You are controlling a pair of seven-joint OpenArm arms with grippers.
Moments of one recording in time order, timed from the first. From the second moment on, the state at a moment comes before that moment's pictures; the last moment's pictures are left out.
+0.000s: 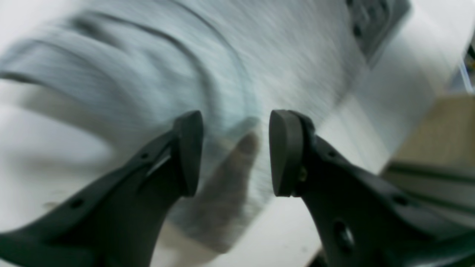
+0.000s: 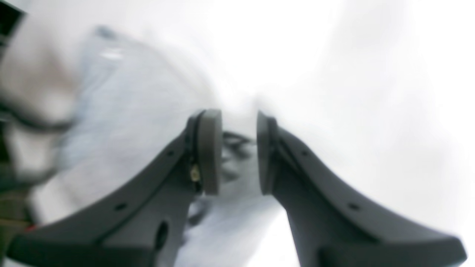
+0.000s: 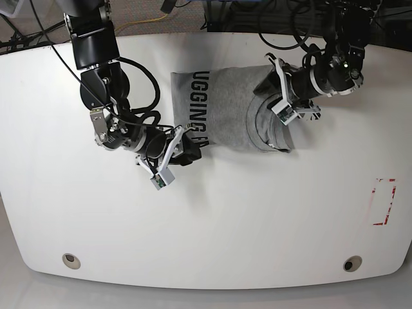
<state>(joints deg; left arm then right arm) 14.0 -16.4 -1.0 109.9 -28.4 -42.8 55.9 11.8 13.7 -13.2 83.1 35.9 24.5 -48.6</state>
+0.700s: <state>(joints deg) 0.1 -18.0 4.9 90.3 -21.7 -43.4 54.3 -1.0 17.3 -9.1 84.9 18.2 37.5 -40.6</state>
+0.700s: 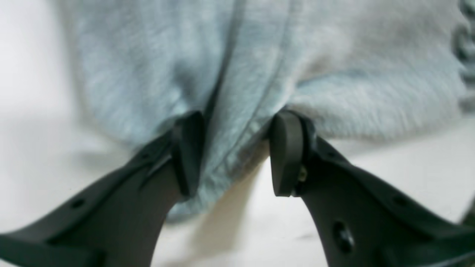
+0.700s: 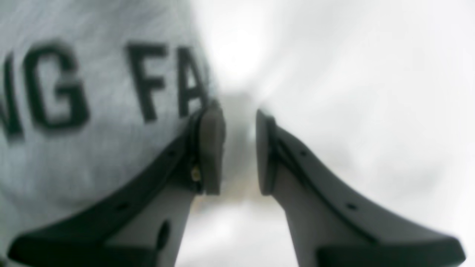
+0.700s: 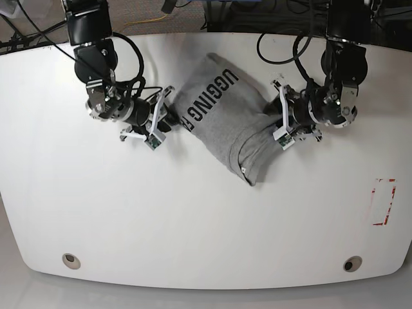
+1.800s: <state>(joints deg) 0.2 -9.0 0.2 105.6 -20.2 -30.7 63.0 -9.1 4.1 -10.1 101.0 6.3 40.7 -46.1</state>
